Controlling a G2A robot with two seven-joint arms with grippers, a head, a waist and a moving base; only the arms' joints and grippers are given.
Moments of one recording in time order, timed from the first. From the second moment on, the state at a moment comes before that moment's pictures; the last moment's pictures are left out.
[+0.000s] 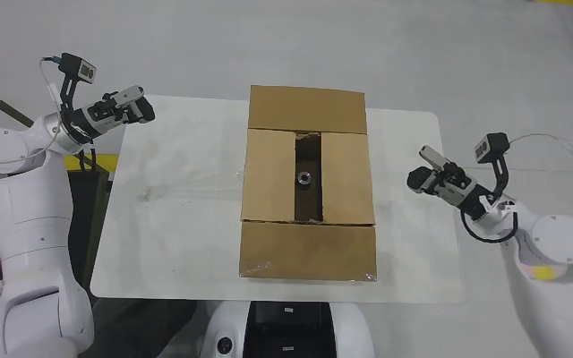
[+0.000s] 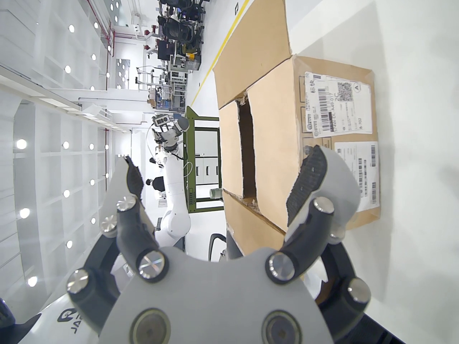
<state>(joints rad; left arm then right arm) 0.90 -0.98 -1.78 -1.16 -0.34 -0.37 -1.40 -1.47 -0.96 1.62 -1.86 0.39 0.09 0.78</state>
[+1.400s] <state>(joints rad) 0.90 -0.98 -1.78 -1.16 -0.34 -0.37 -1.40 -1.07 -1.04 1.05 -1.78 0.29 0.31 0.81</state>
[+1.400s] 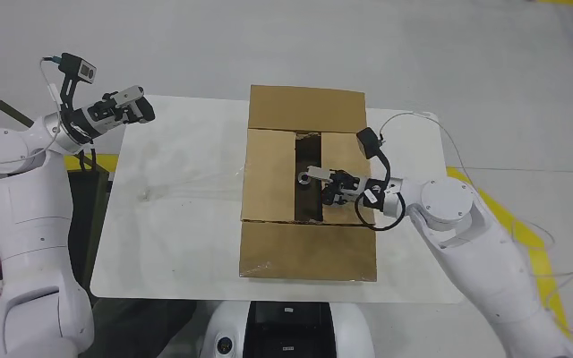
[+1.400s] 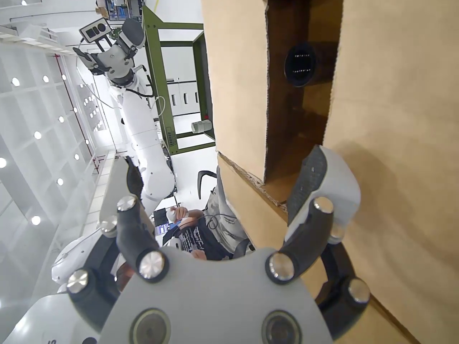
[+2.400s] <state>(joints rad) 0.90 -0.98 -1.78 -1.16 -0.34 -0.37 -1.40 -0.93 -1.13 0.79 -1.60 0.32 0.21 0.77</state>
